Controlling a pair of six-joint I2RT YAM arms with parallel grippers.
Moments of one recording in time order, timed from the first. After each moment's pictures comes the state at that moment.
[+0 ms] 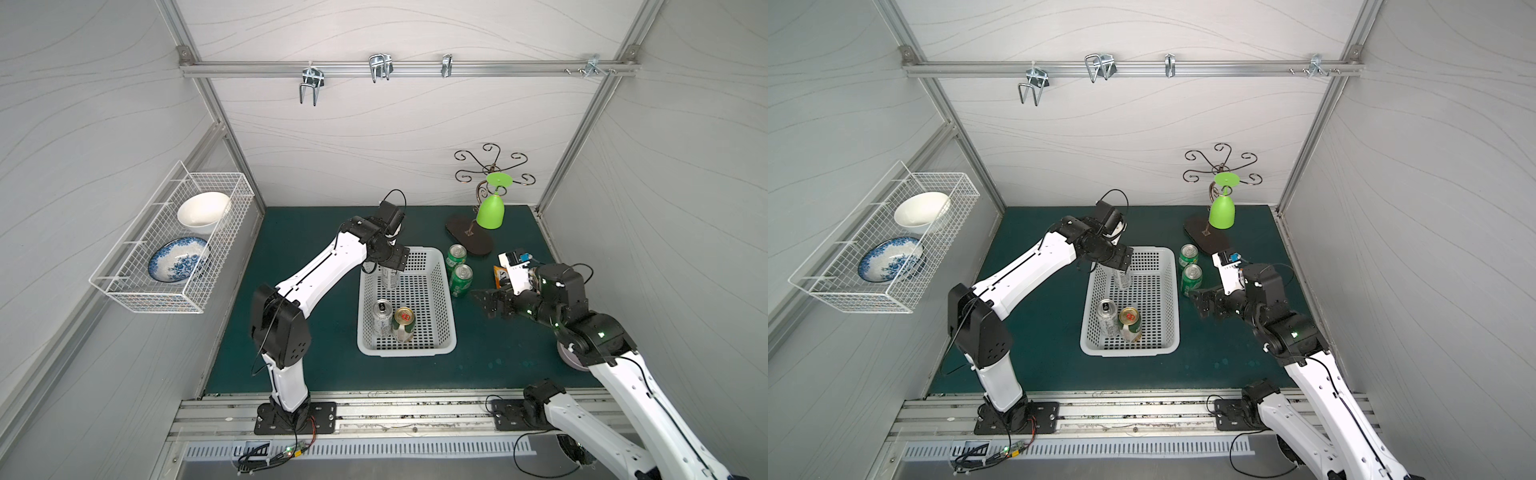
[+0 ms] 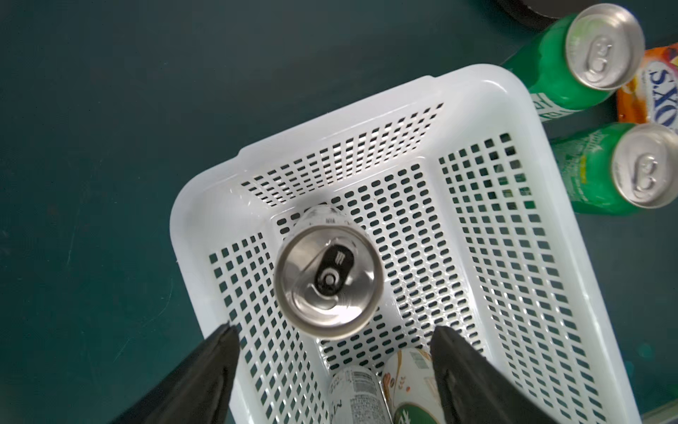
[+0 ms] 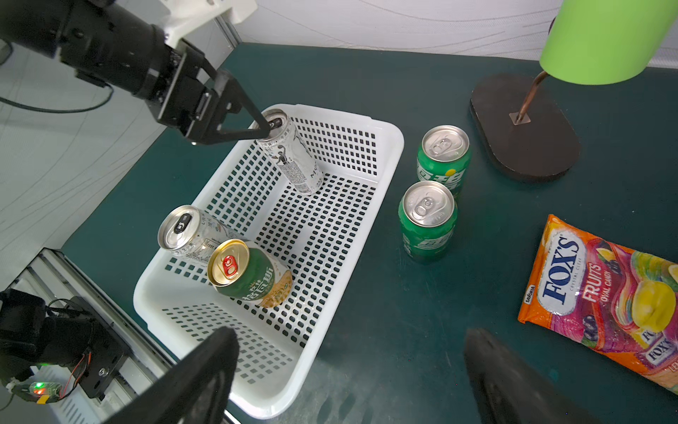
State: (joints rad) left arm -0.59 1.86 1.78 -1.05 -0.08 -0.23; right arm 0.44 0.73 0.93 -0.77 -0.22 0.12
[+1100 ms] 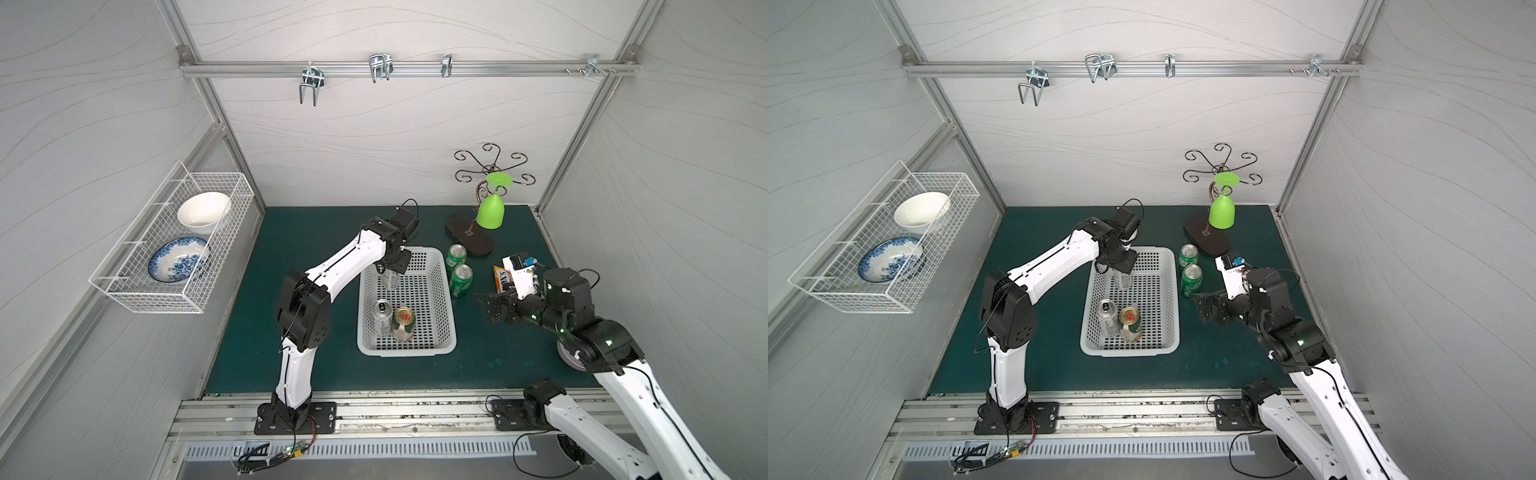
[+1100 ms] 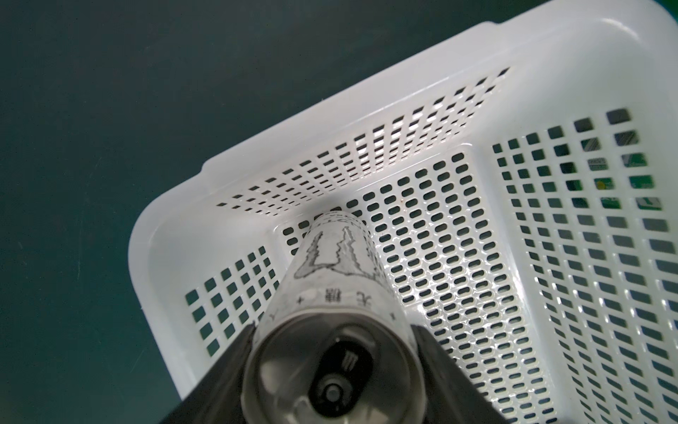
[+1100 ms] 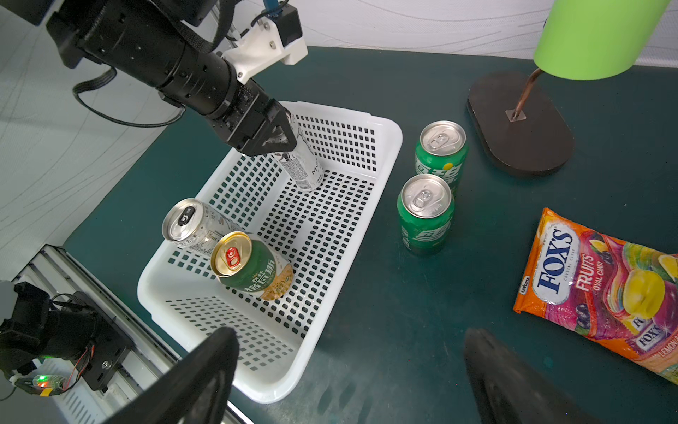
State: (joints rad) left arm -0.63 2.00 1.84 -1.08 -0.17 -0.20; right arm 0.44 0.70 0.93 -0.81 -0.22 0.12
